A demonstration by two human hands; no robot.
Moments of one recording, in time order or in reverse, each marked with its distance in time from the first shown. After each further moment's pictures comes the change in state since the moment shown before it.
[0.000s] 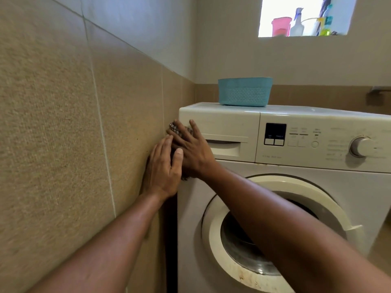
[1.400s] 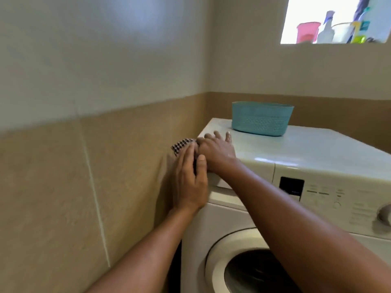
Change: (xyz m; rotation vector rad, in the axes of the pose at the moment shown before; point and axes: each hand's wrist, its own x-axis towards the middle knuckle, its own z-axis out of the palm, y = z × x) left_hand 0.084 0.072 0.016 -0.222 0.153 -0.120; right_hand 0.074 0.101 -0.058 0.521 -0.344 0.301
